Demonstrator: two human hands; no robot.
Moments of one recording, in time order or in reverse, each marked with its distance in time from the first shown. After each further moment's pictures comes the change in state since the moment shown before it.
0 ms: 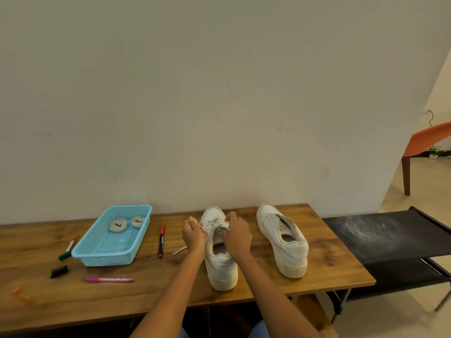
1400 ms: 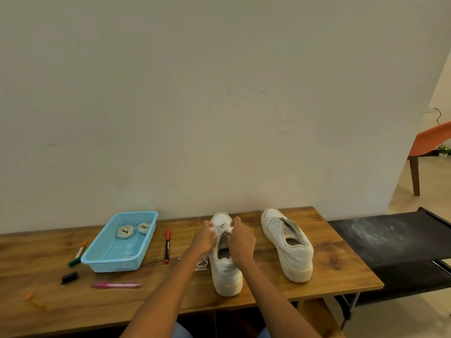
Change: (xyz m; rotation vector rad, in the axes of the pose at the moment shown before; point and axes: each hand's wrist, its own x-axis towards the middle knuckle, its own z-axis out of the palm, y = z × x) left_hand 0.009 0.015 -0.011 0.999 -0.488 0.191; right_hand -0.003 -0.005 -0.001 -0.042 0.050 0.035
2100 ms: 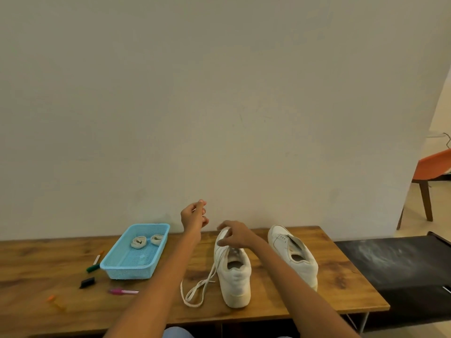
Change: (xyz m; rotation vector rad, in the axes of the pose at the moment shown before) left_hand -0.025 0.056 -0.087 -0.999 0.463 -0.049; right_hand 0.028 -0.040 -0.064 0.163 -0.557 -0.310
